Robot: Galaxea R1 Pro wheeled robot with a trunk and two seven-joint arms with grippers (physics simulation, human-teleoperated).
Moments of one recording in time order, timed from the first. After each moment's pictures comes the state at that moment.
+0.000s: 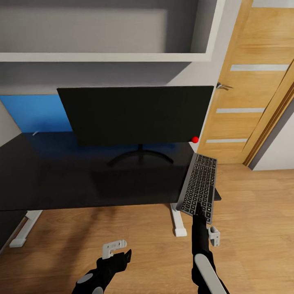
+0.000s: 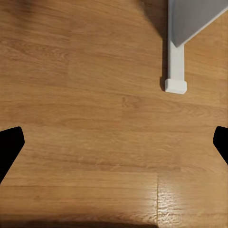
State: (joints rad) left arm -0.01 -0.04 -0.32 -1.53 0.49 0.53 0.38; right arm -0.20 0.11 0.15 -1.25 -1.40 -0.52 0.07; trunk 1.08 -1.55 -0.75
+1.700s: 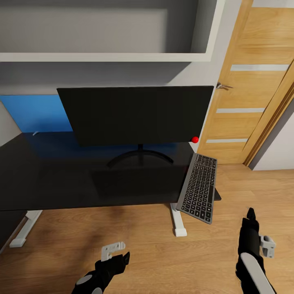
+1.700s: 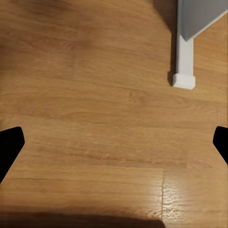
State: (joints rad) left arm -0.01 -0.04 -0.30 -1.50 0.49 0.53 0.39; right arm -0.20 -0.06 -0.17 -1.26 -1.49 -0.51 0.05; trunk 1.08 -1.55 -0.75
